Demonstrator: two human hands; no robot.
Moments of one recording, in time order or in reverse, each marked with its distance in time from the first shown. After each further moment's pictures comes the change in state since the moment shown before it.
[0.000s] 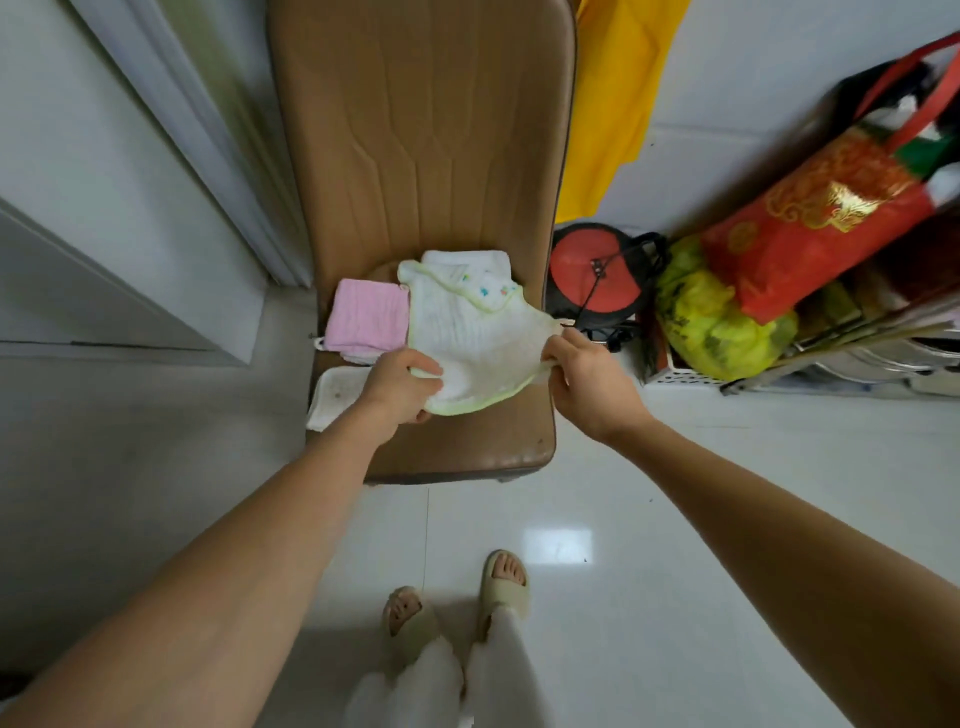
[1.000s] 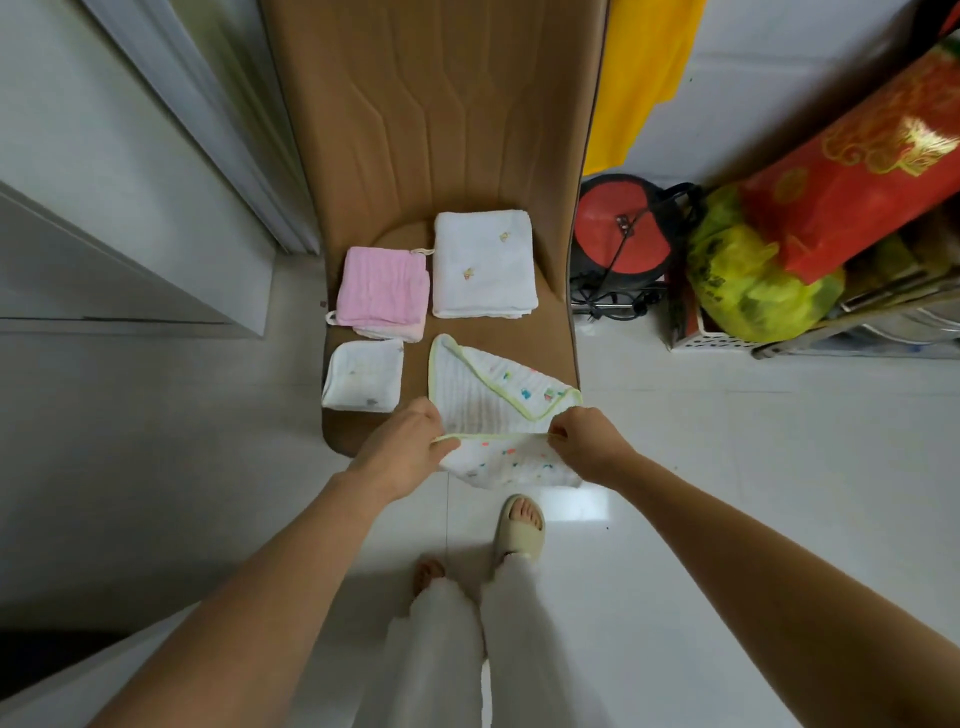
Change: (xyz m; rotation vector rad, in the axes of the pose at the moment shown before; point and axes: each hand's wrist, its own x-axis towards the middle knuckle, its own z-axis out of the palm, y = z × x) left_hand -0.001 -0.085 -0.007 0.869 -0.200 0.335; right_hand -0.041 -0.001 0.078 0.081 -0.543 0.423
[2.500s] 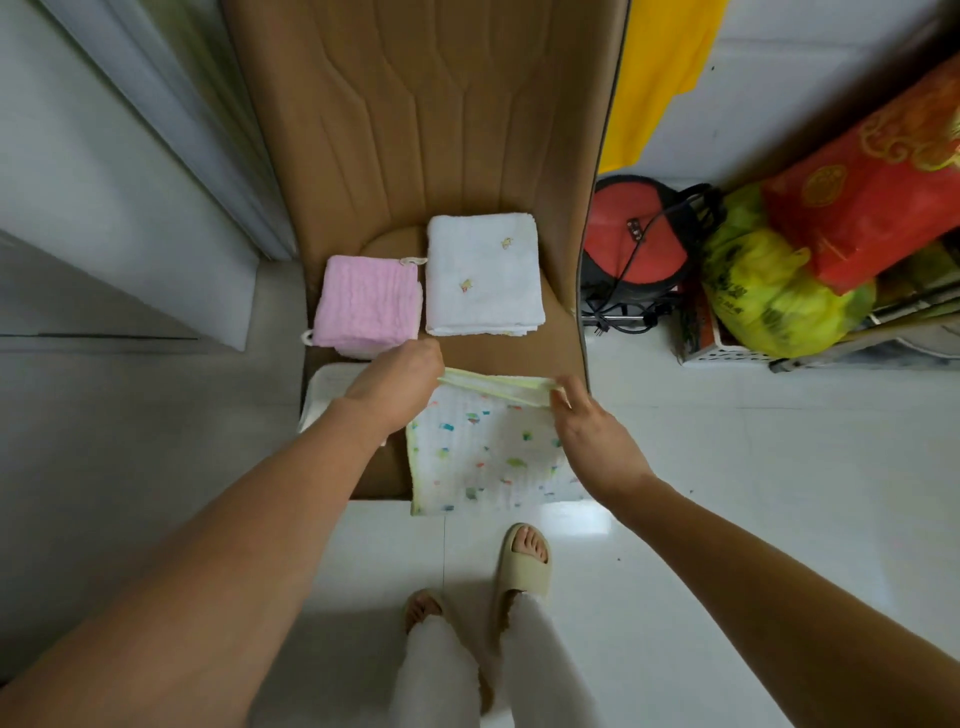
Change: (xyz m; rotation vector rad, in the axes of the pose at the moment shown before) left_hand 0.147 -0.050 -0.008 0.332 0.132 0.196; right_hand 0.043 -0.005 -0.003 -0.356 0.269 -0.253
